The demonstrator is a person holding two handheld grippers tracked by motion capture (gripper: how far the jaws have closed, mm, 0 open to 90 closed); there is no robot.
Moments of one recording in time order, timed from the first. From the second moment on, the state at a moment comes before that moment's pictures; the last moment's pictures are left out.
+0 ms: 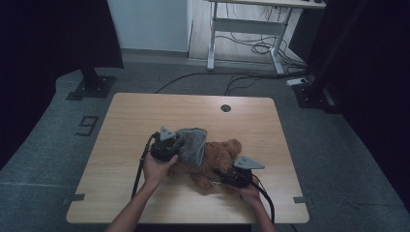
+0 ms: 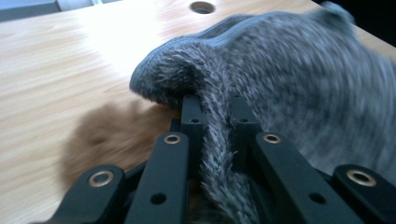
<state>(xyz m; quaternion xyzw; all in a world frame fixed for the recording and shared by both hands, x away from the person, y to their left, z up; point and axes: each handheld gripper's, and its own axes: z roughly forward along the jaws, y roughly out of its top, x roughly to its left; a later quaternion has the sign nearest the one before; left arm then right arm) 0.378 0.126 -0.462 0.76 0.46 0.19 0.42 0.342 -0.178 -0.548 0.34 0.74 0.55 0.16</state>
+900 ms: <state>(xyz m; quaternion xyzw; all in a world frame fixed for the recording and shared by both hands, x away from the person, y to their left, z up) 0.368 0.195 -0.481 0.73 0.52 0.17 0.41 0.344 -0.180 -0.548 0.35 0.74 0.56 0.16</state>
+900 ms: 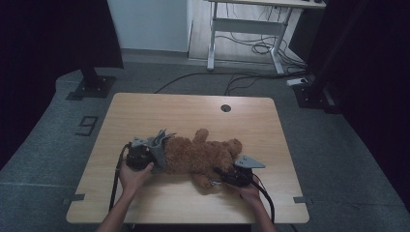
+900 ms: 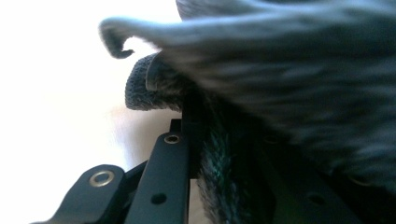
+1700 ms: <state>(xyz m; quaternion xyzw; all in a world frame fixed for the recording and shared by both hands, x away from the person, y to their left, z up) 0.400 0.118 -0.473 0.74 0.47 0.19 0.44 0.359 -0.176 -0.539 0.34 0.76 0.52 0.21</state>
